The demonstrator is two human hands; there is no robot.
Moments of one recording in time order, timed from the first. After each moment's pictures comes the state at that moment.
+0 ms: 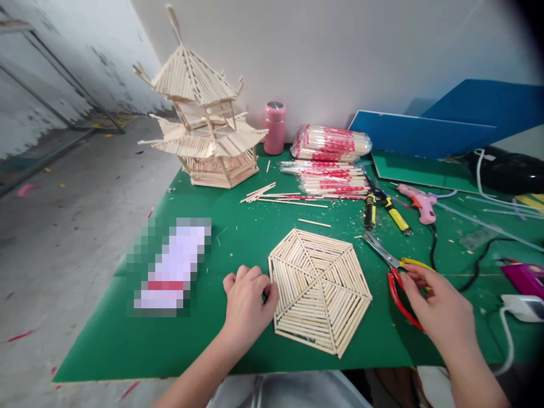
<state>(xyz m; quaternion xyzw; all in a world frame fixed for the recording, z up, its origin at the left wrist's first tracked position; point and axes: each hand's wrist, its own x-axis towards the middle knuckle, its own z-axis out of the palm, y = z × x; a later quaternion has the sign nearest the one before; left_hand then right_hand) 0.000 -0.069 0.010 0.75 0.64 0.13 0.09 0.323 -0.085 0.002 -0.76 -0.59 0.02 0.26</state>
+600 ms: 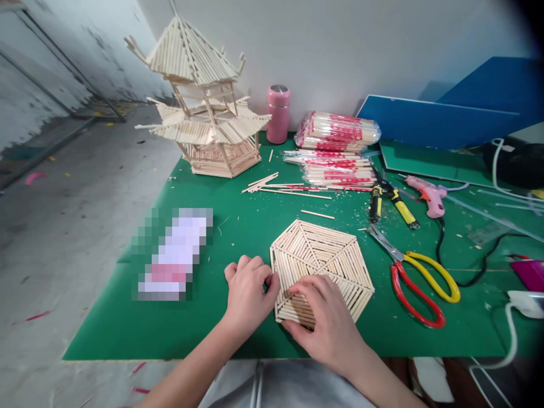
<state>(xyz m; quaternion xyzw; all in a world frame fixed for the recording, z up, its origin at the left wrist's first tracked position) 0.001 -0.068 0.008 0.75 0.64 0.14 0.09 0.161 -0.101 0.024 -0.52 -0.78 0.26 0.24</state>
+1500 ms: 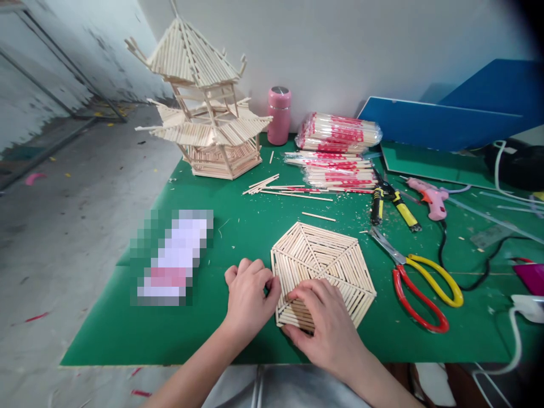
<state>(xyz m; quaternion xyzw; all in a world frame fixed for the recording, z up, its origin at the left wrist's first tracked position) 0.001 -0.070 0.010 0.75 0.64 0.13 0.11 0.159 -0.101 0.018 -0.52 -0.77 0.29 0.21</state>
